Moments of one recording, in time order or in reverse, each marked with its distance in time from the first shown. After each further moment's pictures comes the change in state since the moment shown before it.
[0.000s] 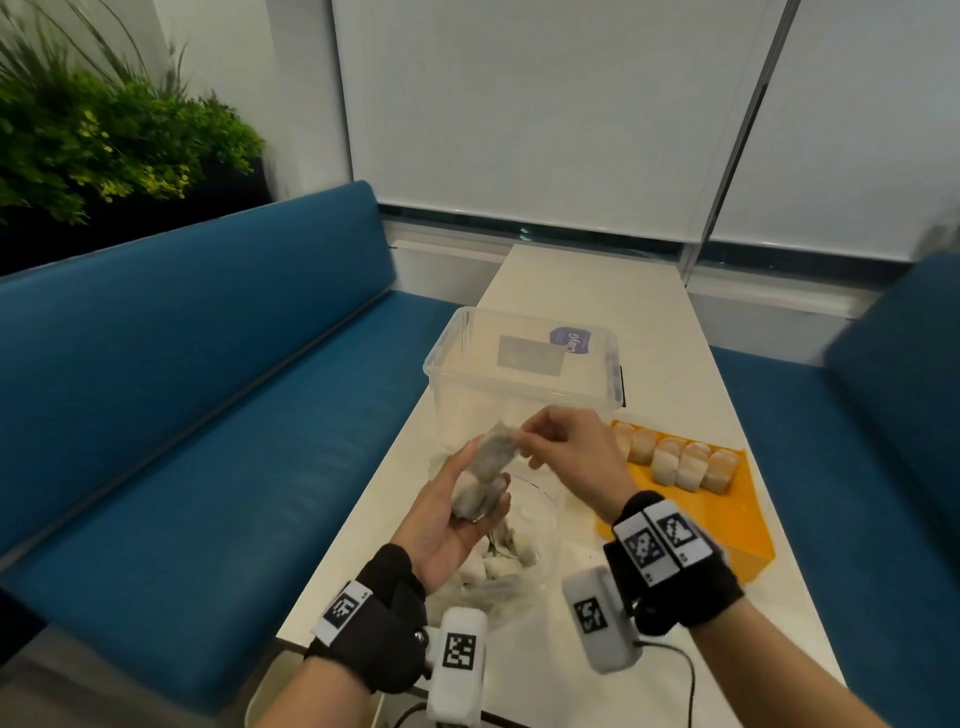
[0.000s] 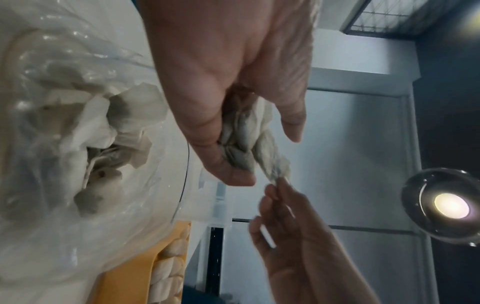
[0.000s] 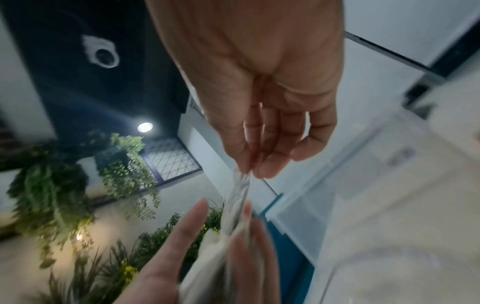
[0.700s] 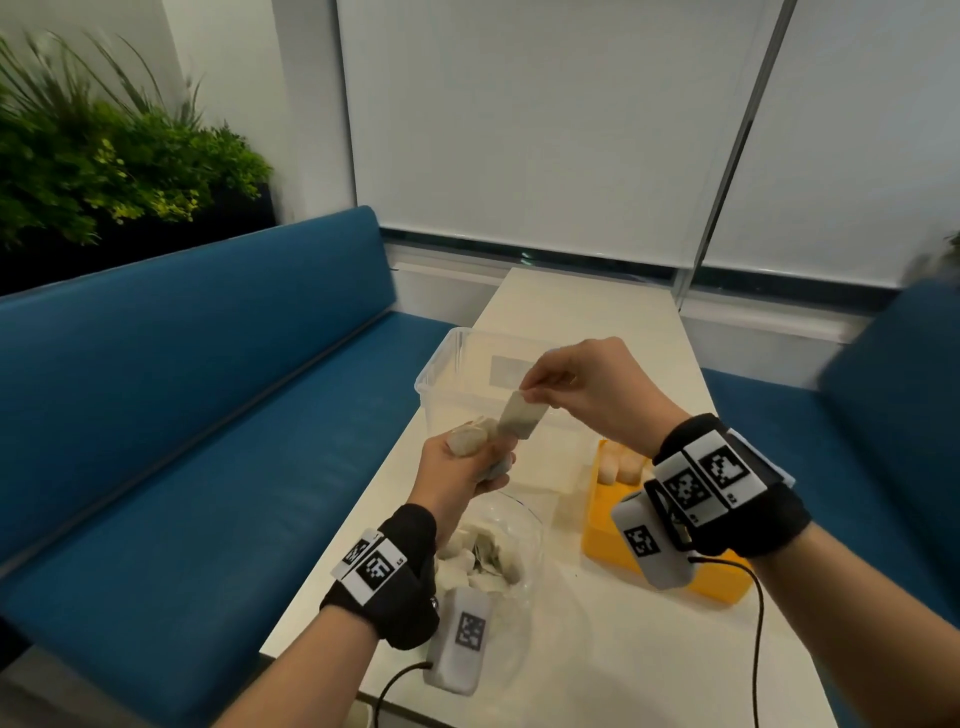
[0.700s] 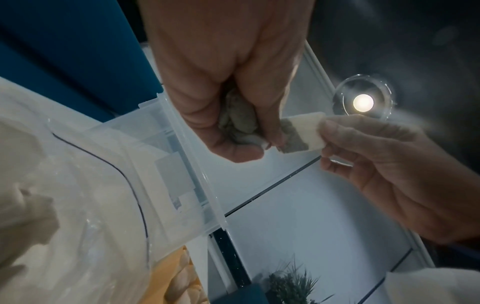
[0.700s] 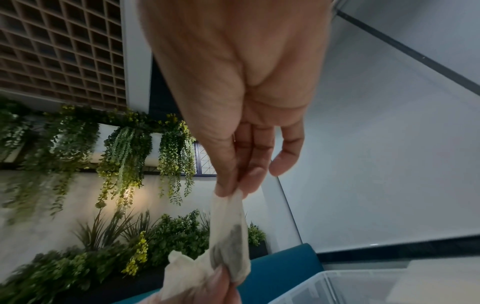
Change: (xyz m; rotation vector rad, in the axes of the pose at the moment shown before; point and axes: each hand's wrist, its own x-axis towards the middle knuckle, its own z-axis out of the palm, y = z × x) left_hand 0.015 0.015 0.045 0.481 0.003 0.344; right_hand 0.017 -0.068 -0.072 -0.429 -0.108 -0.462
